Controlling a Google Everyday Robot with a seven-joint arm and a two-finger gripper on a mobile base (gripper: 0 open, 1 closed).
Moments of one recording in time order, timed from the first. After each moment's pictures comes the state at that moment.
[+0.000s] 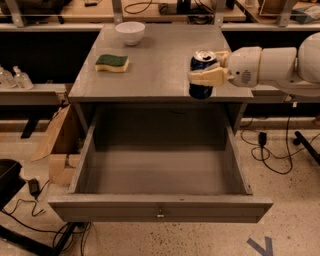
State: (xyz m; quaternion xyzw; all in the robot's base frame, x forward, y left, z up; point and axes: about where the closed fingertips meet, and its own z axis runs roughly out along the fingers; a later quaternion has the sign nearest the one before) arm 0.650 -0.119 0.935 -0.44 0.65 0.29 0.54
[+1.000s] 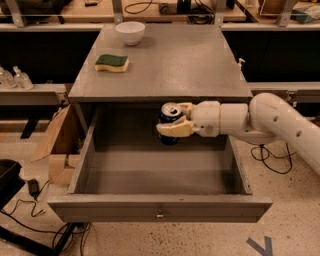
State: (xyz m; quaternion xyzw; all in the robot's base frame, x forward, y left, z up) arm 0.598 -0.036 0.815 -0.47 0.61 0.37 0.51
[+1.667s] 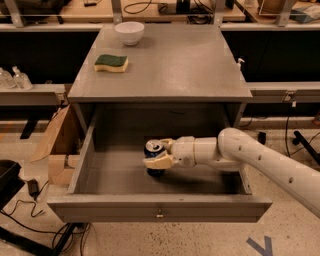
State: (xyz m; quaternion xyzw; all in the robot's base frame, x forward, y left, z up) arm 0.585 0.012 0.672 -0.47 0.64 0.40 0.45
